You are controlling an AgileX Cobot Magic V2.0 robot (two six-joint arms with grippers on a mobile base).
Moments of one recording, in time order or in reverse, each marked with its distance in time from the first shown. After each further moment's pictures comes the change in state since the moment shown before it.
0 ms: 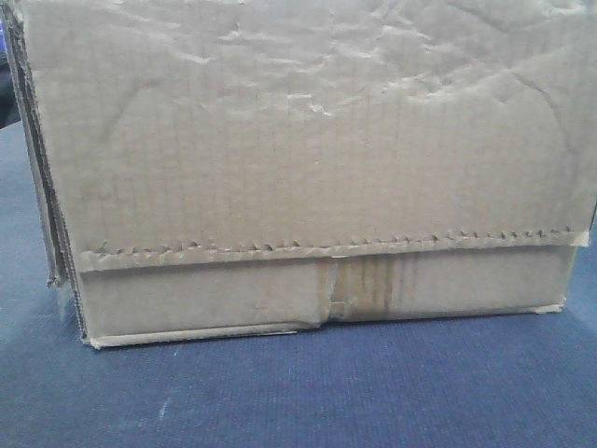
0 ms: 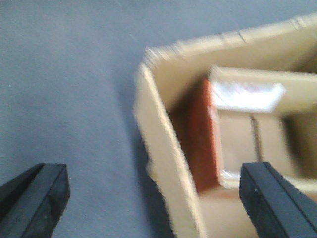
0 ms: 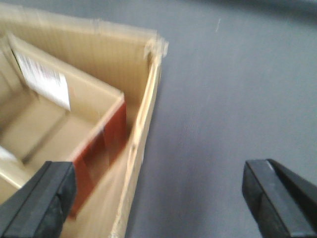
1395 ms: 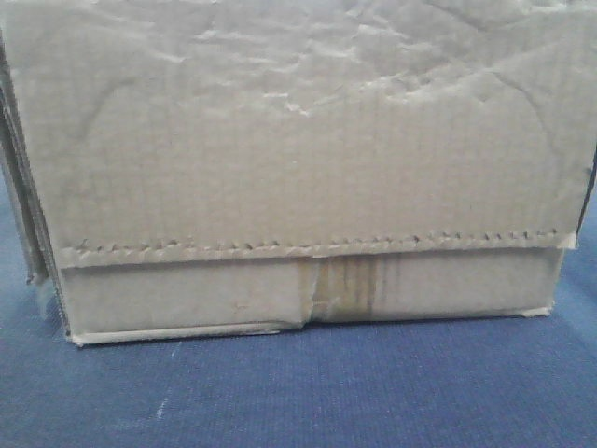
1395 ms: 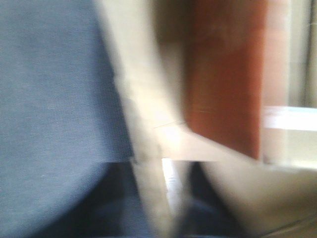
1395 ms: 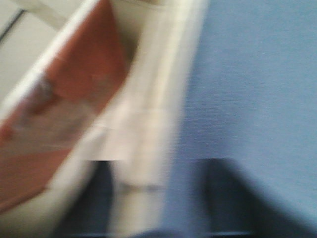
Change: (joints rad) left arm -0.077 0.203 0.206 0.022 -0.006 -0.094; right arm 0.038 0.378 -0.010 0.023 0.009 -0.025
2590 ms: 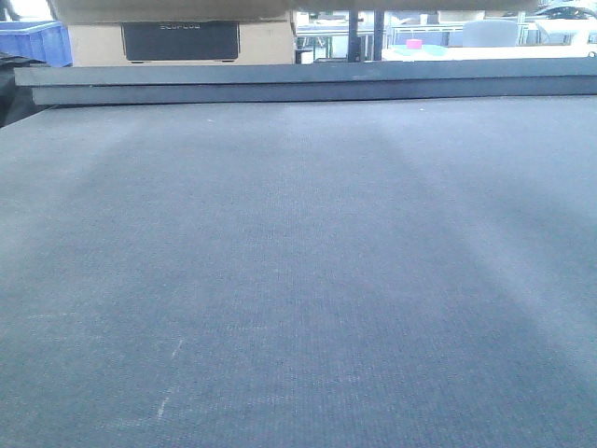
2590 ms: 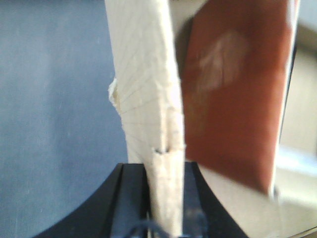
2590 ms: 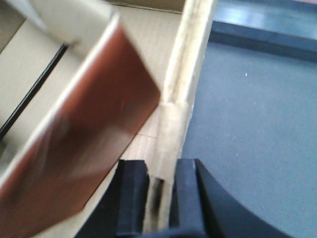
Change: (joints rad) left arm -0.002 -0.215 -0.419 0.051 0.034 -0.063; right arm 0.003 -0.244 -0.338 0.062 0.034 0.030
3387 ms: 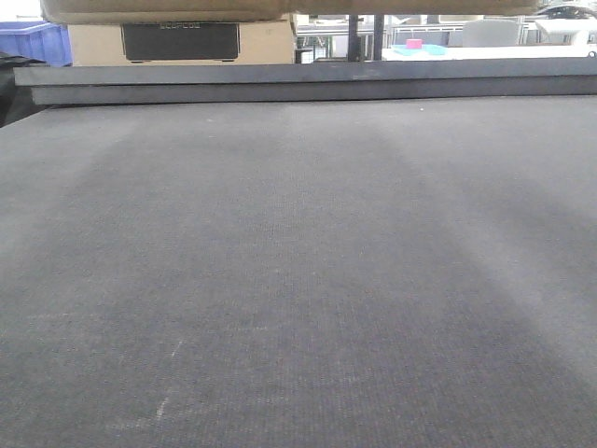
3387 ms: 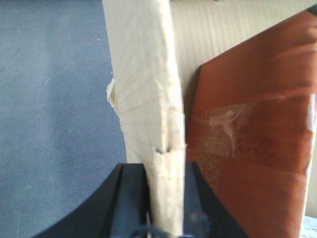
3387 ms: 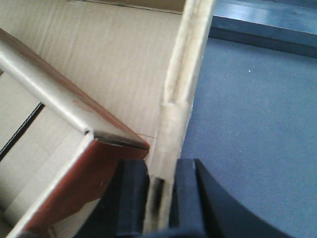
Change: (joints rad) left arm 0.000 -0.001 -0.002 0.000 0.025 0.000; right arm 0.000 0.000 0.000 0.004 0.012 0.002
